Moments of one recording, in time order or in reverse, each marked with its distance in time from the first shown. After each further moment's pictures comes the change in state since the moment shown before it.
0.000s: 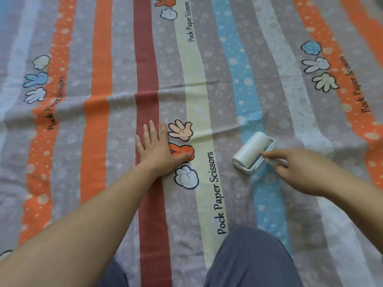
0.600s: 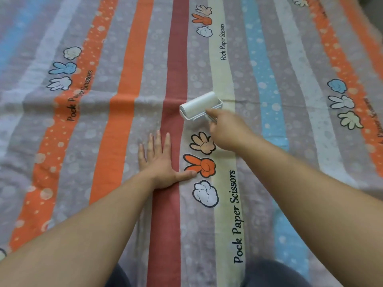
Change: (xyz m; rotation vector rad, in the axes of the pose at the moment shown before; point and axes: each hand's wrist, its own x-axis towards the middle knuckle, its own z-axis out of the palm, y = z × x) left_hand 0.011 -0.061 0.008 -0.037 -0.077 -0.008; right_hand 0.121 -0.193 -0.013 0.218 0.239 -0.230
